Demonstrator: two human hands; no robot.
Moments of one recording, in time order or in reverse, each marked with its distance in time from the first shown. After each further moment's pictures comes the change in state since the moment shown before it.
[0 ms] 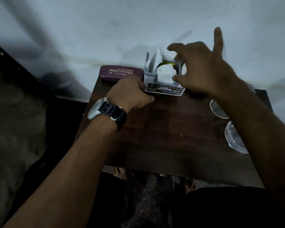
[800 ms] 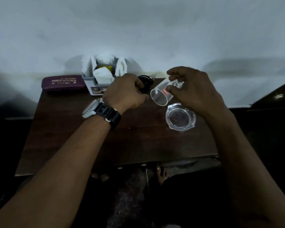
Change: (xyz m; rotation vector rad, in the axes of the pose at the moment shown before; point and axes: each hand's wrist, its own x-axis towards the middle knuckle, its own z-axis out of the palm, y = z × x) left_hand -0.032 0.116 0.074 0.078 -0.020 0.324; right_hand -0.151 0.086 -0.026 0.493 0.142 0.456
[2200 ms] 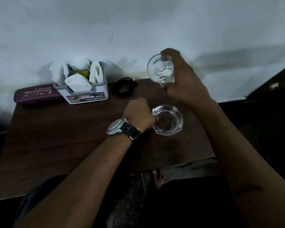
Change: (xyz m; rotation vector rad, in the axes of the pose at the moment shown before) left_hand 0.024 0.031 0.112 0.002 -0.135 -0.076; right_hand 0.033 0.060 0.005 0.092 0.106 -0.140
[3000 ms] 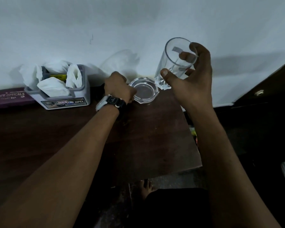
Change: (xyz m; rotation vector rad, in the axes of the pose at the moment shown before) left_hand 0.103 0.003 -0.009 -0.349 0.331 -0.109; right_hand -0.007 0.008 -0.031 0.351 0.461 0.254
